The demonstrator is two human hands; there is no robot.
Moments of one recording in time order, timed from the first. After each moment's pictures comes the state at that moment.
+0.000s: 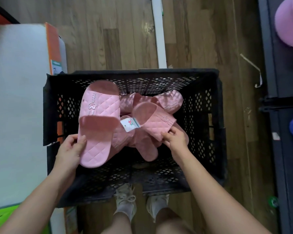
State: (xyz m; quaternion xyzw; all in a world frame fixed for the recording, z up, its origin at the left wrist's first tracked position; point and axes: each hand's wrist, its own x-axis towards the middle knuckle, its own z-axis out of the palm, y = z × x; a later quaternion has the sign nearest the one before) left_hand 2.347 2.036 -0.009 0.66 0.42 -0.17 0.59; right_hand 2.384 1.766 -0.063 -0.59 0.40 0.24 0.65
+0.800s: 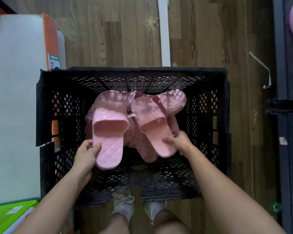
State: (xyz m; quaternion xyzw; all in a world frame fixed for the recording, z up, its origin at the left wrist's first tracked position) left_hand 2.347 2.000 -0.046 0.60 0.50 -0.21 0.59; right_hand 2.400 1.733 -0.099 -0.76 0.30 0.41 0.41
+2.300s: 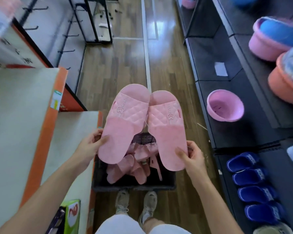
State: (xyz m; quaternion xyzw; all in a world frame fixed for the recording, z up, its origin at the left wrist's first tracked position) left_hand 2.360 1.986 0.442 0.68 0.18 -0.11 0.71; right_hand 2.348 1.689 0.447 -0.75 0.16 0.10 0.64
